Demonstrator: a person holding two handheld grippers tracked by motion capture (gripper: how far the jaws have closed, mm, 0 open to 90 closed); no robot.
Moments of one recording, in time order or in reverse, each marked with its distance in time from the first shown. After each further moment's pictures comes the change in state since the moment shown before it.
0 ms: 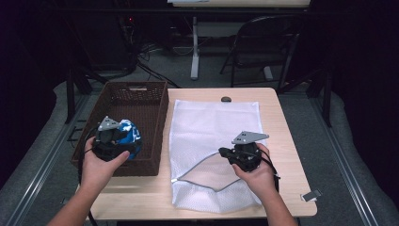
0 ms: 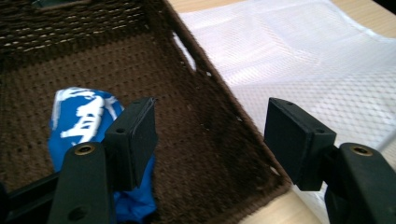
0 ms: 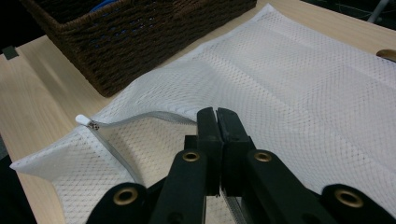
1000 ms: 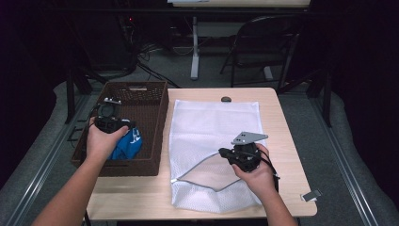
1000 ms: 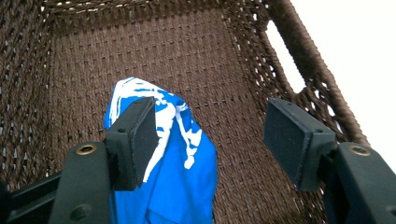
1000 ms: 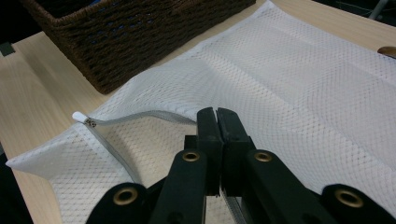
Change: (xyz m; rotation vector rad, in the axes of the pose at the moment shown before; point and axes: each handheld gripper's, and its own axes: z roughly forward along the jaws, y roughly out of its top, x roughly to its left) left arm 0.060 0.037 0.059 0.174 0.137 -0.152; right arm -0.001 -0.002 0.003 0.008 -0.001 -0.006
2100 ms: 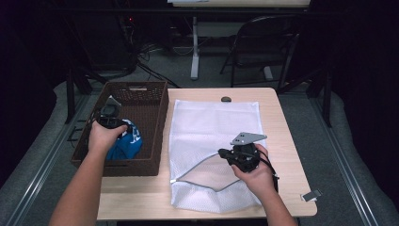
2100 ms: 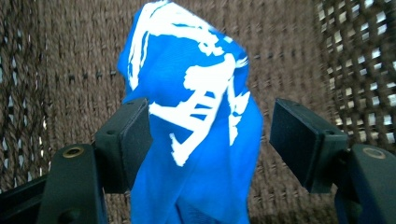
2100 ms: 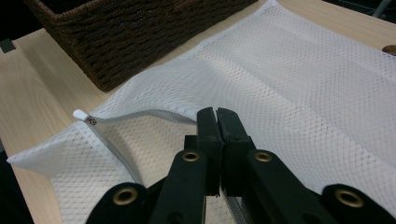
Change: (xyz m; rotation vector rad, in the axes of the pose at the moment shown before) left arm 0.034 0.003 0.052 0.302 0.048 -0.135; right arm 0.001 -0.001 0.002 0.008 0.006 -0.005
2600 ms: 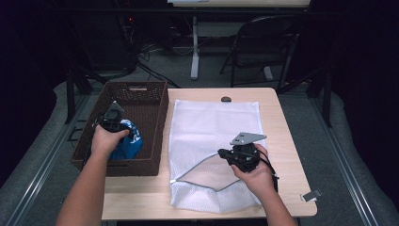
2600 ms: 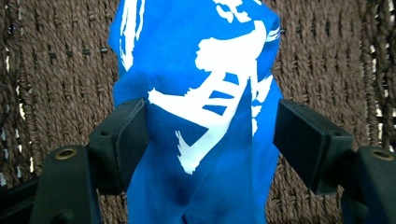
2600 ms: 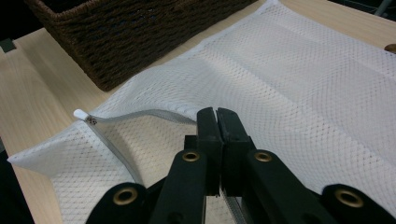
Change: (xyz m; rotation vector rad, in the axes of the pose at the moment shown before) left arm 0.003 -0.003 0.027 0.077 0.014 -0.008; right arm 0.000 0.000 0.001 0.001 0.003 0.002
